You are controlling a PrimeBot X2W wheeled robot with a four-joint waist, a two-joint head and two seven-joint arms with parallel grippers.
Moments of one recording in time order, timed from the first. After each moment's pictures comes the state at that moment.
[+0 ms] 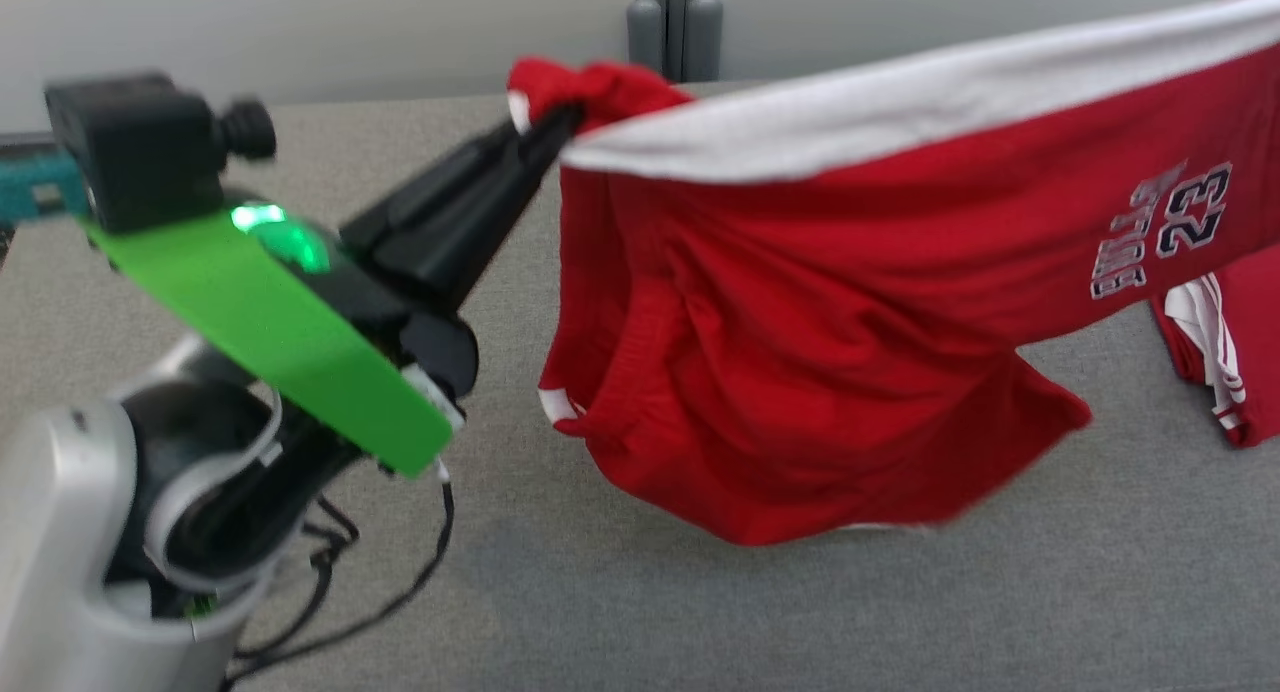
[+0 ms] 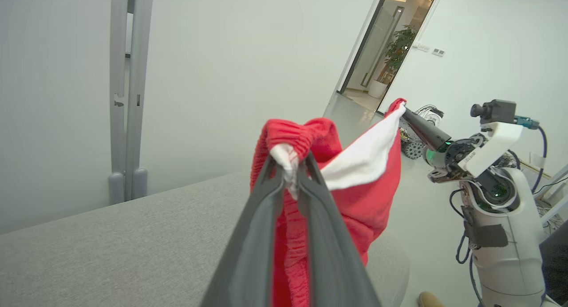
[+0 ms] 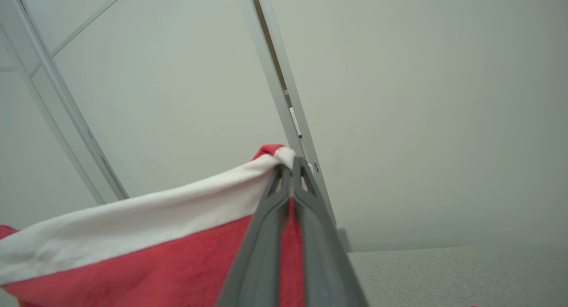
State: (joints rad) left arm -0.57 0.37 -0.39 -0.51 -1.06 0.10 0.51; right arm -0.41 -0.24 -0.31 -0.46 0.73 0.13 0.56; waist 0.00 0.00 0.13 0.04
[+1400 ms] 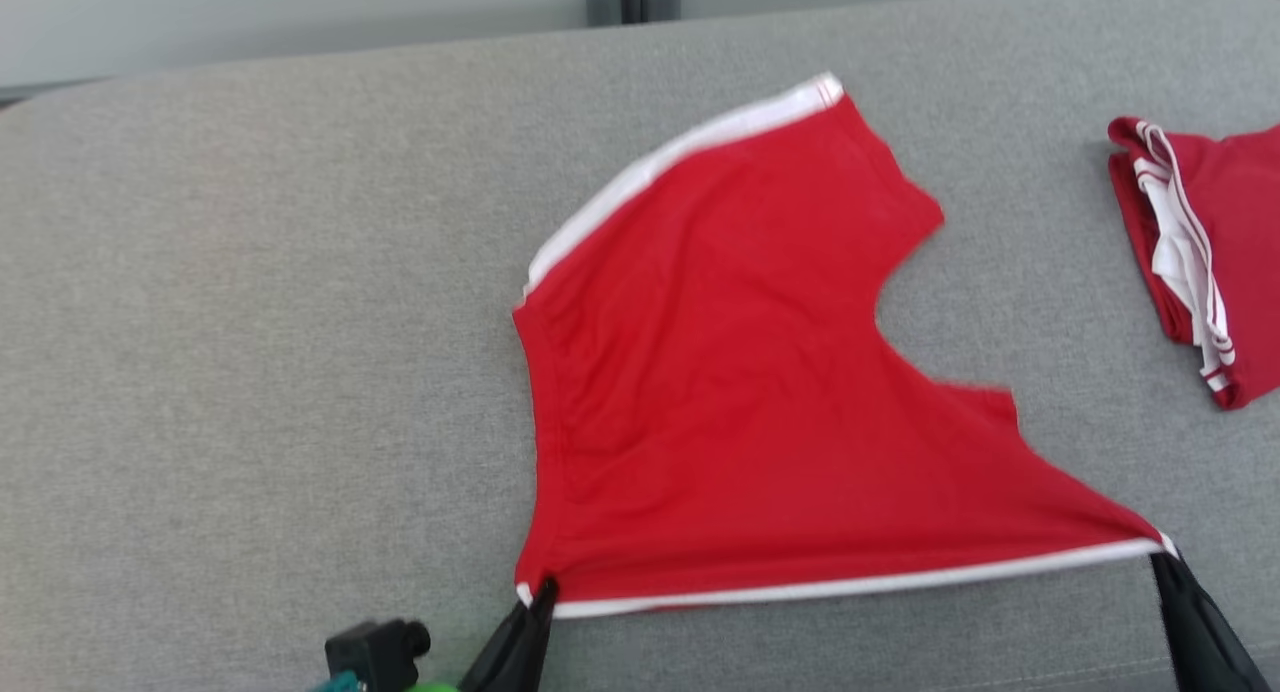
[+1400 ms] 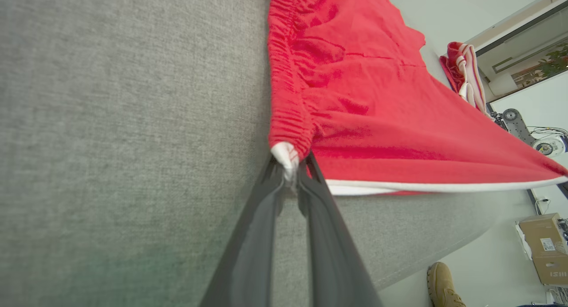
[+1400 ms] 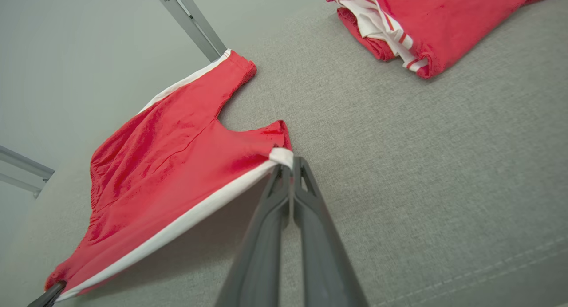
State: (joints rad) left arm -0.01 0.23 -0.60 0.21 -0.90 0.01 -0.17; right arm 0.37 -0.12 -0.16 -0.25 0.62 0.13 0.02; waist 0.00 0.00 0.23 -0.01
